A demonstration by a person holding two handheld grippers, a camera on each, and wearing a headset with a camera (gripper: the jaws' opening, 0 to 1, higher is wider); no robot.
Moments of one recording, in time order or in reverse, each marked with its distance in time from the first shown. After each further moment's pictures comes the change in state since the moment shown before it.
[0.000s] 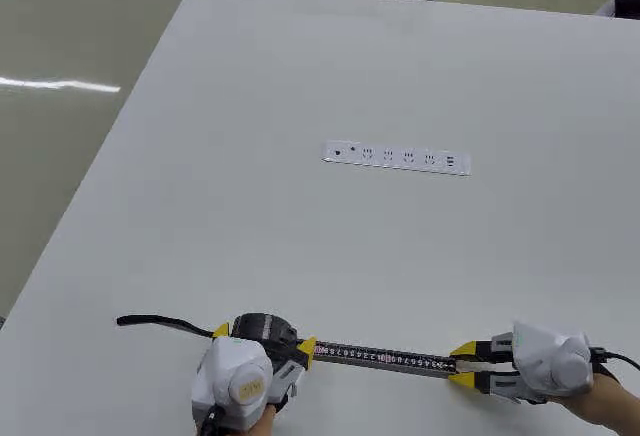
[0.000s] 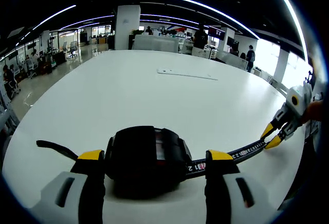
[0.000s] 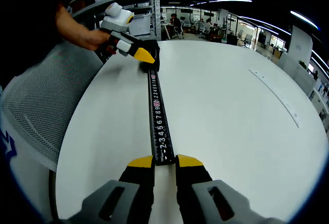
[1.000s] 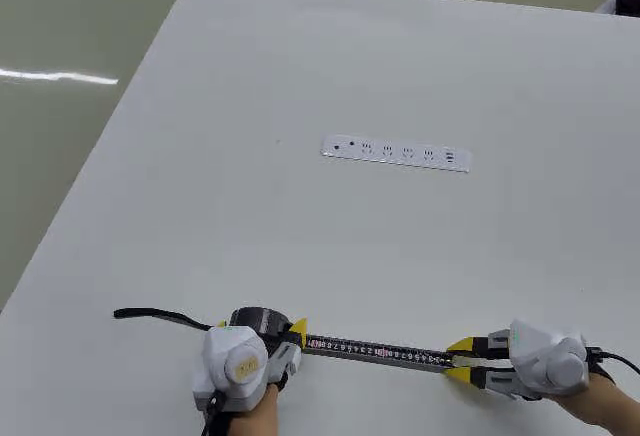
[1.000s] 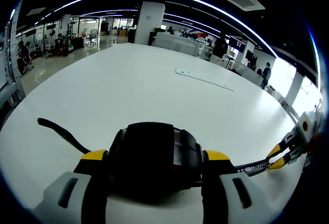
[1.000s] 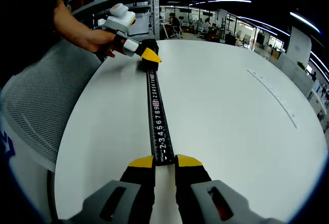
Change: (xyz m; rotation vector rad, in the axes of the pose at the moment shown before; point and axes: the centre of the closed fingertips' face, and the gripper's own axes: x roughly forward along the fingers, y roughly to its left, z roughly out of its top) left arm 0.010 0.012 -0.007 -0.180 0.006 0.095; right arm 0.000 0.000 0.001 -0.004 0.010 -0.023
